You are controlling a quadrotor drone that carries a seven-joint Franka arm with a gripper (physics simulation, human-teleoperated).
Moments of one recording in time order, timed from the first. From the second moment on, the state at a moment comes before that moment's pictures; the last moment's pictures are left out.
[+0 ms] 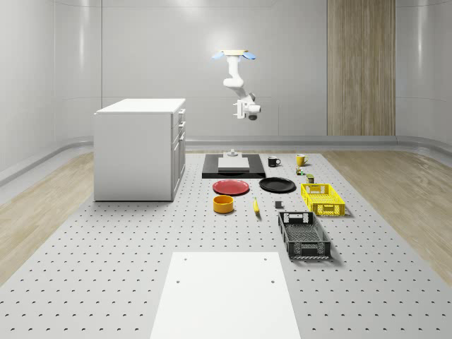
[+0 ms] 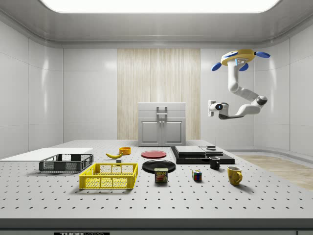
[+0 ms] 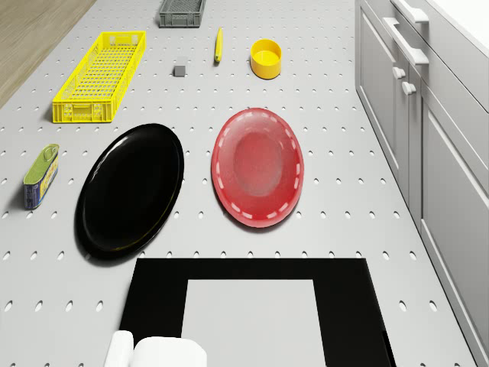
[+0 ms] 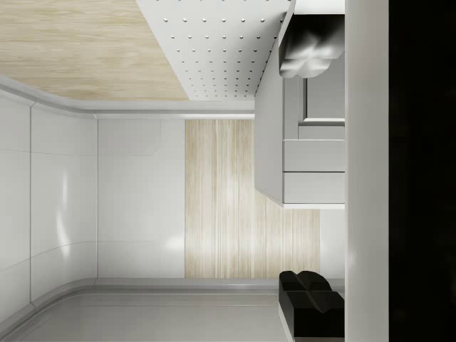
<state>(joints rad) 0.53 -0.98 -0.83 -2.44 0.91 1.60 0.72</state>
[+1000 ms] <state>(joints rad) 0.60 -1.05 -0.85 -2.45 0.86 1.67 0.77</state>
